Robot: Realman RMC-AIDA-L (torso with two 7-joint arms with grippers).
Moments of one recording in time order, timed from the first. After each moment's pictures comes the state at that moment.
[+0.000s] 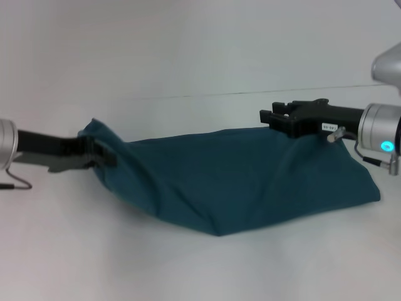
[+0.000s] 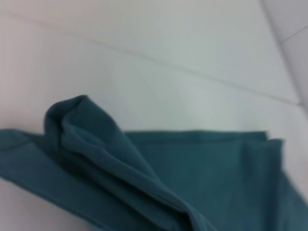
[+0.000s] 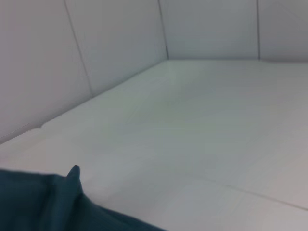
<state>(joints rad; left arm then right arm) -0.75 -2.06 0.70 0.94 2.42 1.50 -2.66 0.56 2.10 -0.92 -0.80 -1.86 -1.02 1.68</state>
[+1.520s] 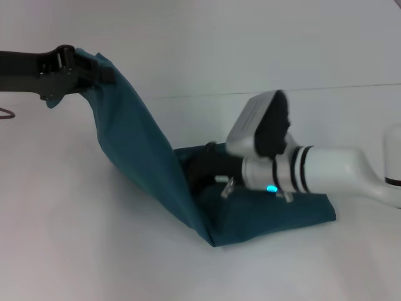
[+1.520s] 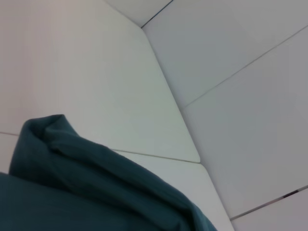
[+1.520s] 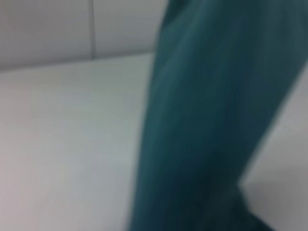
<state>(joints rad) -0.79 -1.98 0.60 1.00 2.18 1.63 -2.69 0.99 2.12 -1.04 -0.05 -1.55 -0.82 0.98</state>
